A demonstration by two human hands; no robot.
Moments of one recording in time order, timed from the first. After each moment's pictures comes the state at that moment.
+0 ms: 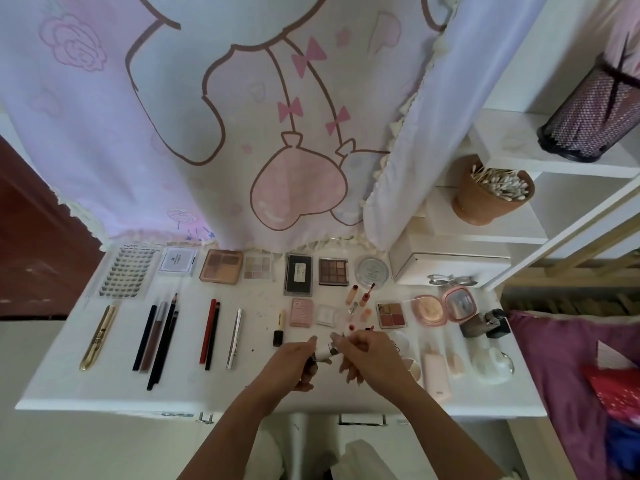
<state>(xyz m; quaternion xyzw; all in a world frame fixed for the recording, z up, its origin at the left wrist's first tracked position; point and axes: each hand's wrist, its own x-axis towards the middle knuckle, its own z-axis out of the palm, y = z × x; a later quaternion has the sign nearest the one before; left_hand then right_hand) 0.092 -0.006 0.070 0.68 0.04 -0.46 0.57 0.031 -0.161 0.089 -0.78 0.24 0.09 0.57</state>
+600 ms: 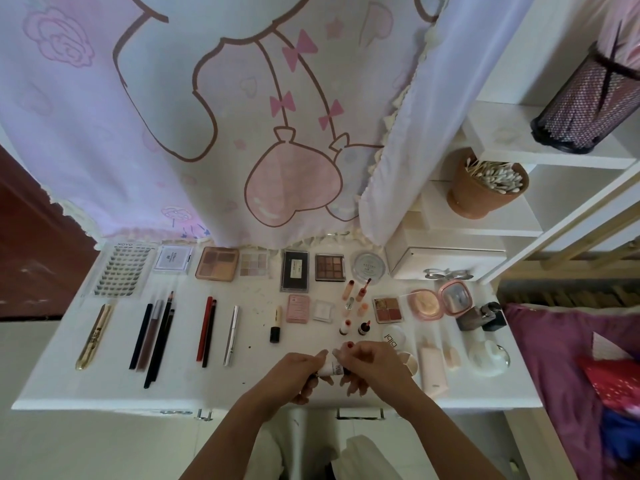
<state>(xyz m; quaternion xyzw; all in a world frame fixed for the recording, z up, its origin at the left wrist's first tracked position) 0.078 -0.004 0.062 0.71 -0.02 -0.49 0.50 0.008 -0.169 0.081 -0.74 0.24 0.13 0.61</state>
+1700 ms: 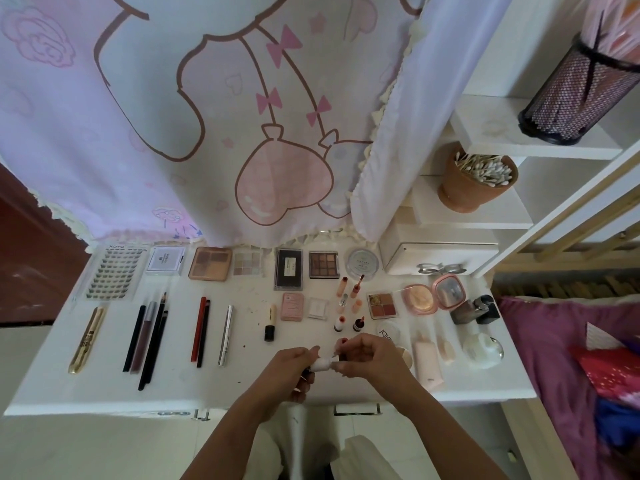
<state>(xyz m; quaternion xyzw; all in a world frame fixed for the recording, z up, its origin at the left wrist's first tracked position) 0.074 -0.009 0.062 0.68 0.03 -0.48 0.55 0.002 -0.179 0.071 -0.71 0.24 0.08 0.65</state>
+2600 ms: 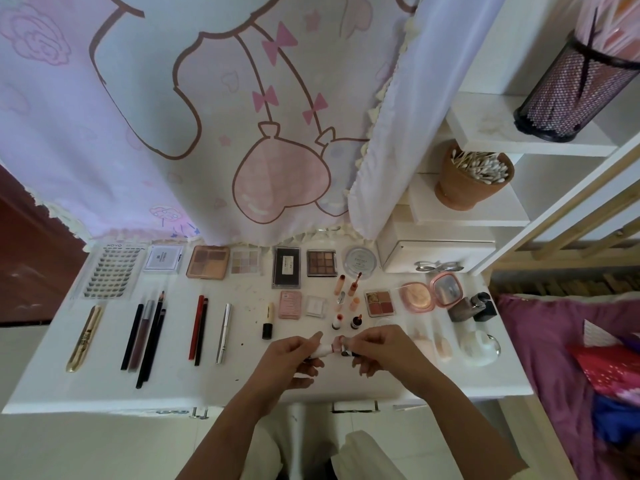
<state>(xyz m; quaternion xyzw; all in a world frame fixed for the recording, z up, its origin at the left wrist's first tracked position) 0.073 -0.011 0.075 0.65 0.04 -0.44 0.62 0.007 -0.200 0.103 -0.72 0.24 0.16 0.63</state>
